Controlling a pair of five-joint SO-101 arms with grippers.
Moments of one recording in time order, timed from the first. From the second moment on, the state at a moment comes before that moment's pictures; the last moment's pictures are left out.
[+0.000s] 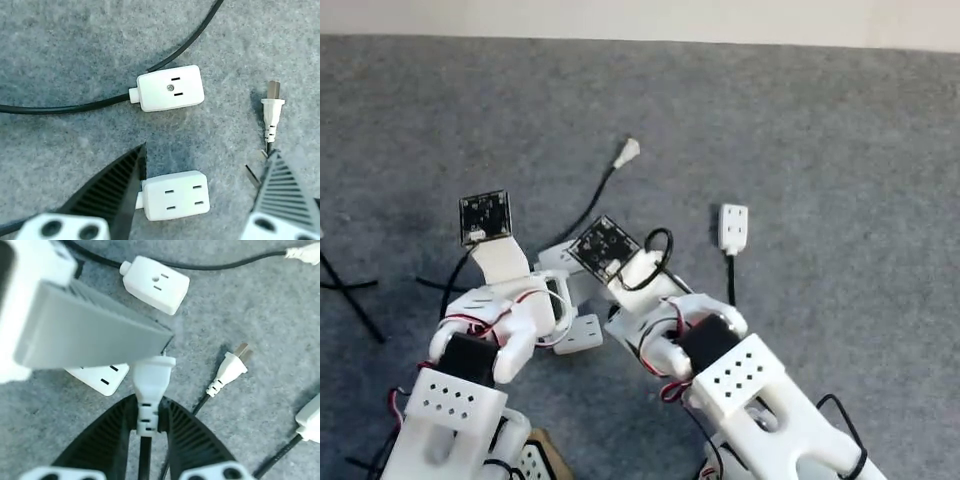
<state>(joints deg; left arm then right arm) 9.7 -69.4 71.0 55.5 -7.6 -41.9 -47.2 55.5 52.3 13.5</state>
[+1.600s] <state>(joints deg) 6.5 -69.3 72.9 51.2 -6.5 -18.4 -44.9 50.9 60.9 20.2</state>
